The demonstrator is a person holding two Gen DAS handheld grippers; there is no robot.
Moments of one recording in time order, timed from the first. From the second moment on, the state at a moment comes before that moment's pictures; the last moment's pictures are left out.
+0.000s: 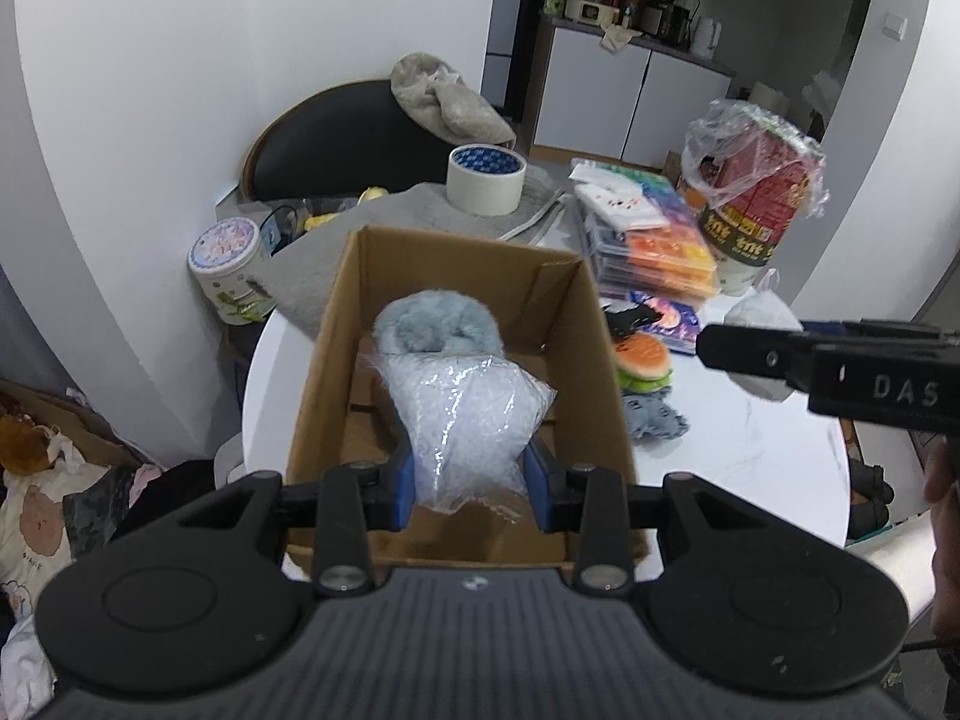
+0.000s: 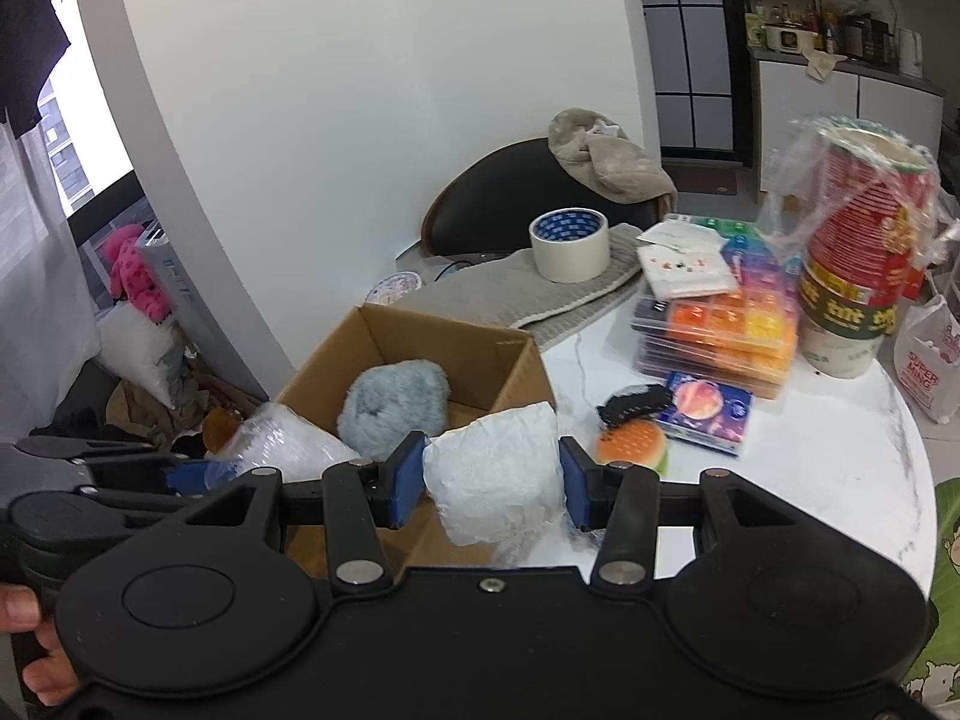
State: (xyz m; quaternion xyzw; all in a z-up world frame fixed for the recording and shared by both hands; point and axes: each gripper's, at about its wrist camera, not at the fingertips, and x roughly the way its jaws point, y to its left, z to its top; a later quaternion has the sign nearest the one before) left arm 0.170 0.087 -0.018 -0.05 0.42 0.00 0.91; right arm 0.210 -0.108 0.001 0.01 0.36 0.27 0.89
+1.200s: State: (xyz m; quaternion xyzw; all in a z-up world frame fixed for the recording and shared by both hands) left arm 0.171 0.091 -0.041 -0.09 0.38 0.11 0.91; right arm 0.262 -0.035 -0.008 -0.03 0.38 0.31 0.87
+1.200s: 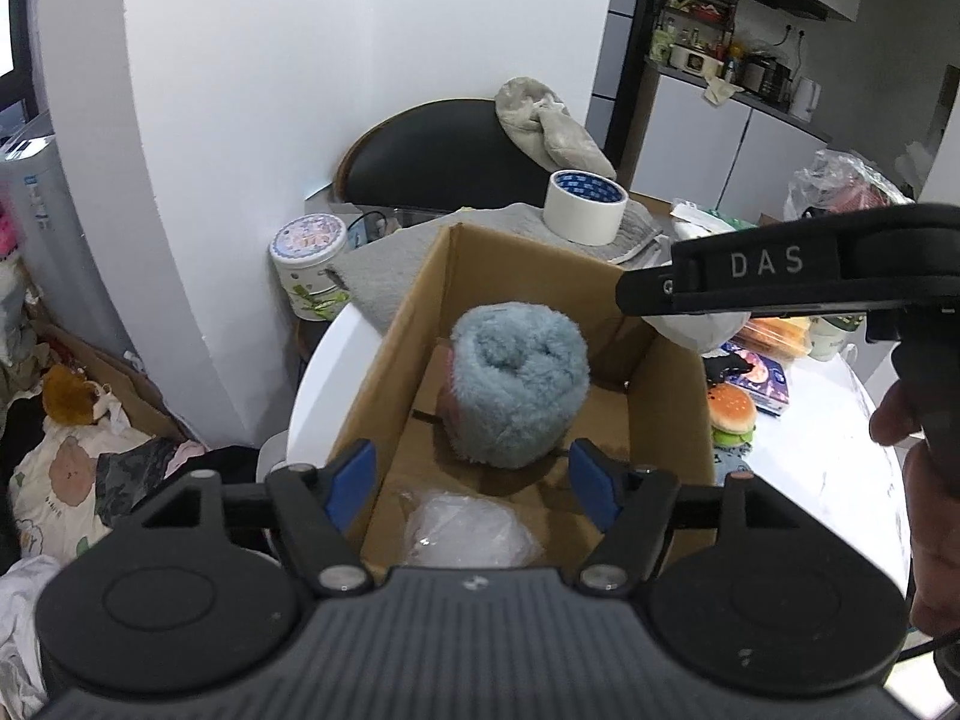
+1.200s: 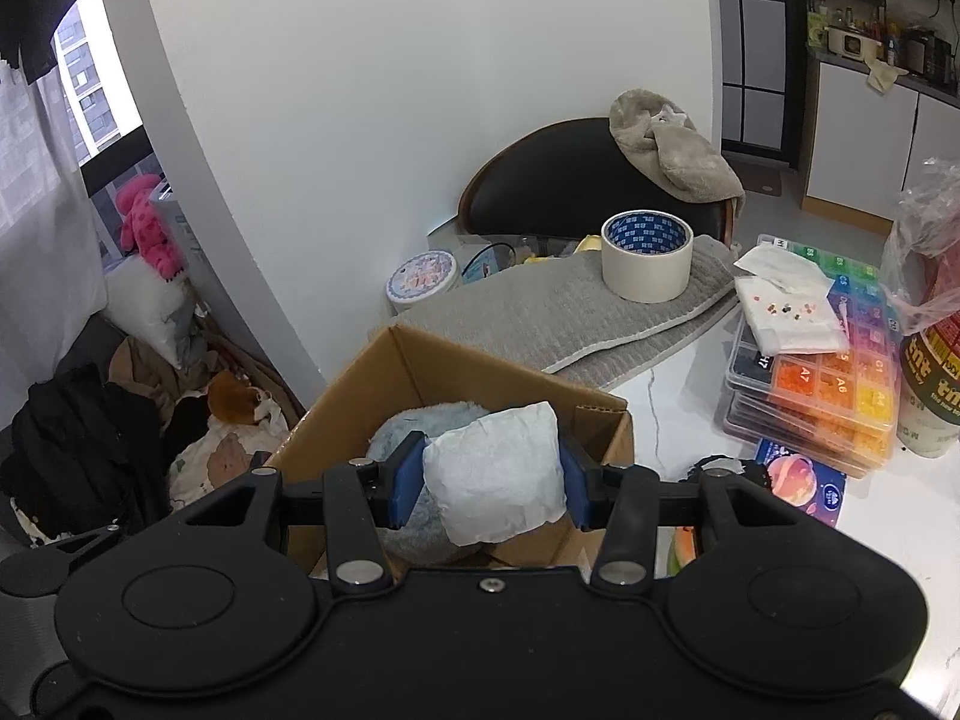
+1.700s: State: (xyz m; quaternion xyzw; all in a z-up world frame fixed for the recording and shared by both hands) left arm 0.164 0.099 -0.042 -0.12 0.38 0.10 0.91; right arm 0.271 -0.018 -0.025 -0.03 0.39 0.31 0.87
